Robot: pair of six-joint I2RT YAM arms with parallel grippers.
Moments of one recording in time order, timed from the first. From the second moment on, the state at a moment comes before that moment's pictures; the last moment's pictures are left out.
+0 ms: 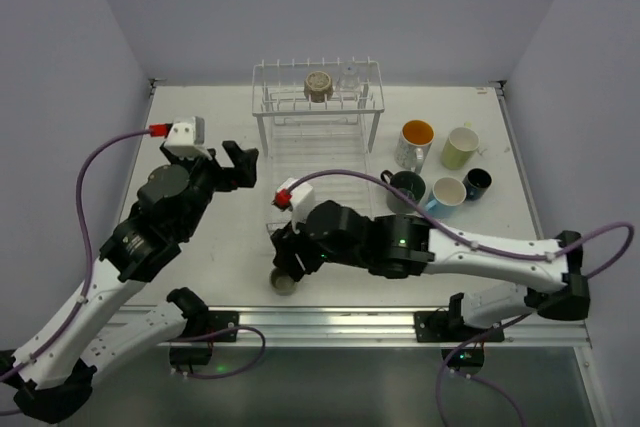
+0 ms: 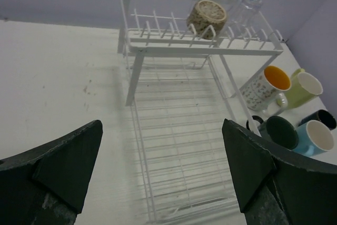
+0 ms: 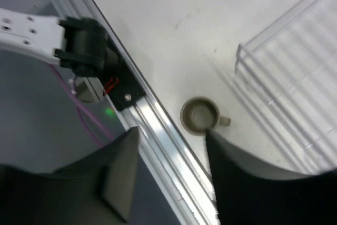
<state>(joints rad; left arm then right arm) -0.67 0.70 0.96 -0.39 -0.46 -0.34 1.38 1.39 1.35 -0.57 0.21 0.44</state>
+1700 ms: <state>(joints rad) -0.62 2.01 1.99 -0.44 -0.48 -0.25 1.00 0.70 0.98 -0.38 0.14 0.43</state>
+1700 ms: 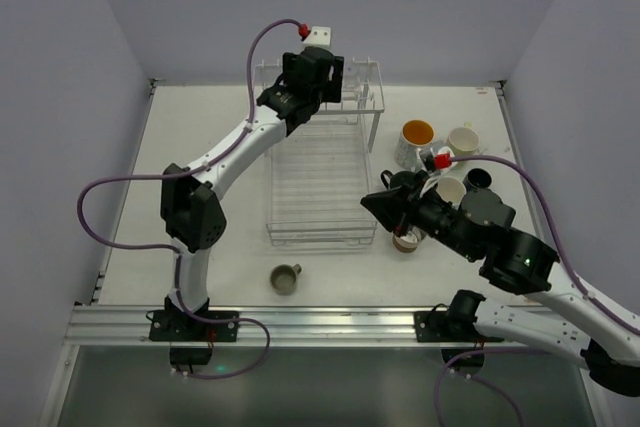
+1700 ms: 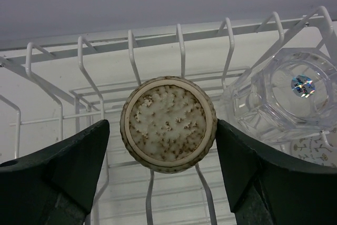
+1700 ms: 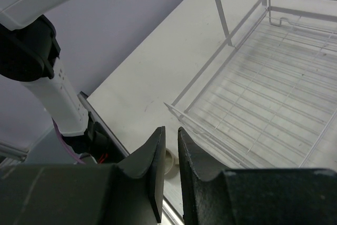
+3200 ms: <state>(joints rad) -0.61 0.99 0.94 0.19 0.15 -0.91 0.99 0.92 0.93 0.17 -0.07 0.40</state>
